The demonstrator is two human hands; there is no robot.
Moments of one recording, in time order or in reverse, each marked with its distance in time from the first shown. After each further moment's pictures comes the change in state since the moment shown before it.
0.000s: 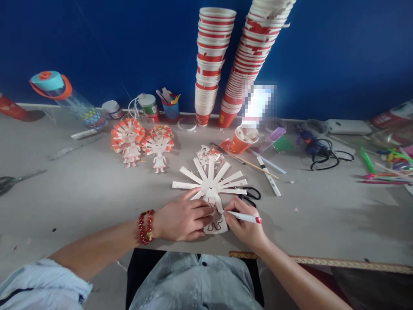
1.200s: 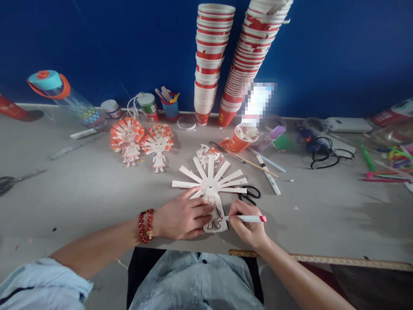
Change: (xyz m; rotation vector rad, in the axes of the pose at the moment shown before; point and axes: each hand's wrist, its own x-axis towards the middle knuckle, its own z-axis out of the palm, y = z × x) left_hand 0.000 -0.001 0.001 -0.005 0.026 0.004; right_hand -0.001 -0.004 -0.009 0.149 -0.047 -0.038
